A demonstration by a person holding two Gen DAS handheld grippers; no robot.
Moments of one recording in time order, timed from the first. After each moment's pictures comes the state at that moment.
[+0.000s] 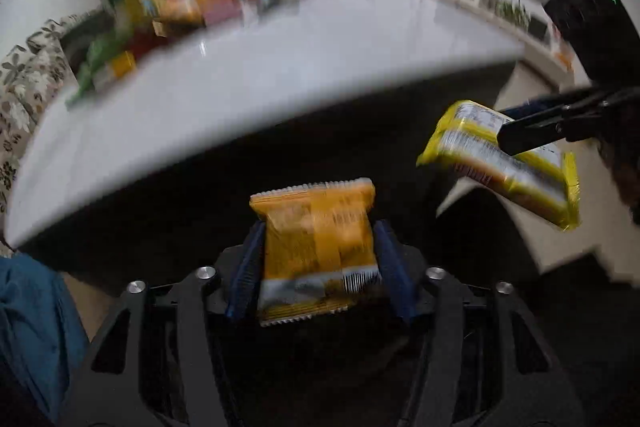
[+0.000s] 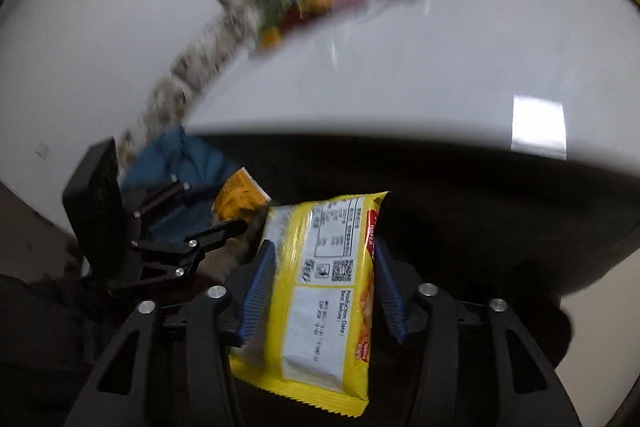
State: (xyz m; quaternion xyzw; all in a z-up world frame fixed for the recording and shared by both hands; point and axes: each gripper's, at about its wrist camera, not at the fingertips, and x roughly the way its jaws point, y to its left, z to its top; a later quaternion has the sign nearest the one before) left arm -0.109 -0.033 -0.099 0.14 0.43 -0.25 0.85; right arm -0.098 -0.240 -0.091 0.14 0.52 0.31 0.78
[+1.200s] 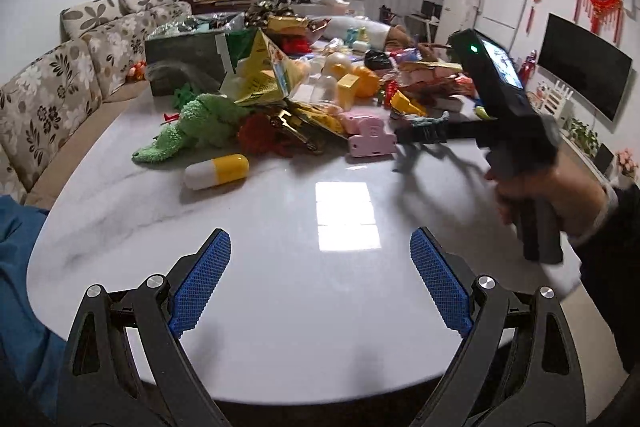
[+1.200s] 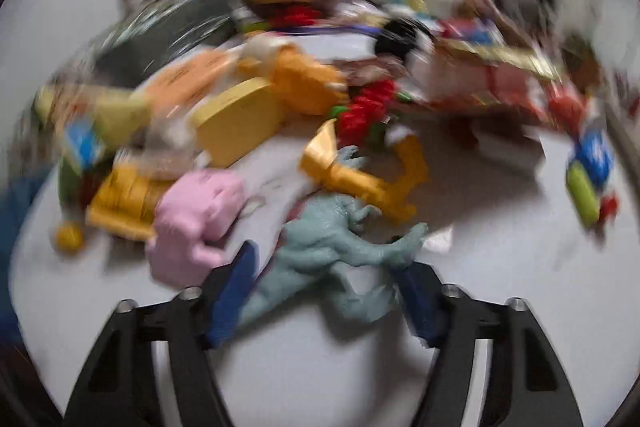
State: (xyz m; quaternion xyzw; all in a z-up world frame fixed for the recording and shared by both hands) left arm 0.035 0.011 -0.021 -0.01 0.35 -0.11 0.93; right arm 0.205 -0.164 -0.056 -0.02 0.45 0.12 0.88
